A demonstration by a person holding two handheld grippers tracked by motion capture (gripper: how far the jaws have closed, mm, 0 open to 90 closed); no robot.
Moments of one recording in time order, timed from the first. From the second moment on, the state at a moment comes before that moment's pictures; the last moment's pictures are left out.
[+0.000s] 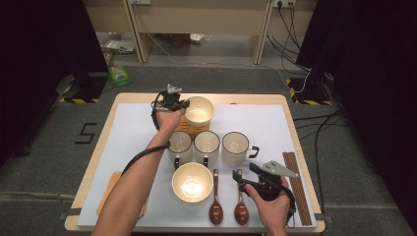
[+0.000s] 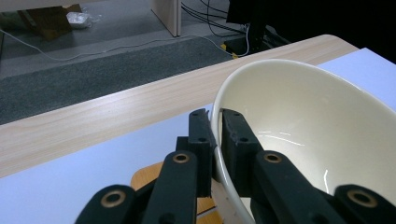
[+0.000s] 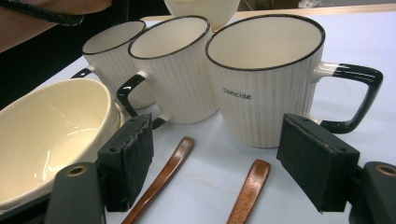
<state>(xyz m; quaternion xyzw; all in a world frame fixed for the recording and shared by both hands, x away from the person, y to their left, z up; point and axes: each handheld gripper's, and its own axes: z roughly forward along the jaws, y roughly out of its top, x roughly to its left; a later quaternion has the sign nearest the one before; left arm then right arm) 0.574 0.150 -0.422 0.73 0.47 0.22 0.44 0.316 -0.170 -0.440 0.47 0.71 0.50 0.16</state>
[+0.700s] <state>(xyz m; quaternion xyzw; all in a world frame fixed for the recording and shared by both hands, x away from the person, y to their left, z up) 0.580 0.150 -0.429 0.73 0.48 0.22 0.43 0.316 -0.171 -0.441 0.47 0.71 0.50 0.16</state>
